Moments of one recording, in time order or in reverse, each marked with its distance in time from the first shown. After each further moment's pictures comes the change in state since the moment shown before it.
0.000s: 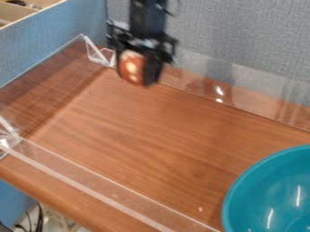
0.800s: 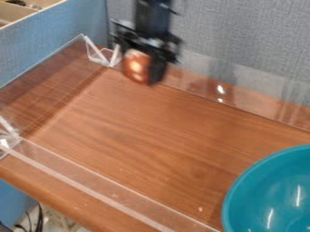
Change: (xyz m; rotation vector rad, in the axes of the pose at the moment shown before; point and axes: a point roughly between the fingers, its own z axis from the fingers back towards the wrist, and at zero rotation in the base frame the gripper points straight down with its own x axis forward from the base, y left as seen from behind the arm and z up) arm 0.002 -0.018 0.001 0.000 0.006 -0.070
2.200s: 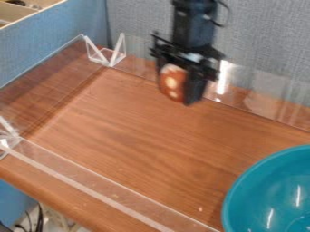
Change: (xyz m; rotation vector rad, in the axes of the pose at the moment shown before) arm -0.008 -0.051 0.004 -0.044 -0.029 -0.155
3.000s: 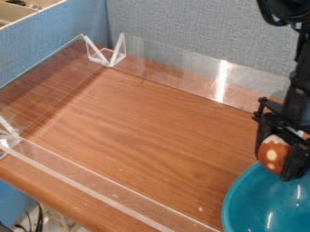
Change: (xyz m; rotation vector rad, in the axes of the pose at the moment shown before) arm 0.045 -0.100 -0.057 -0.015 0.063 -0.243
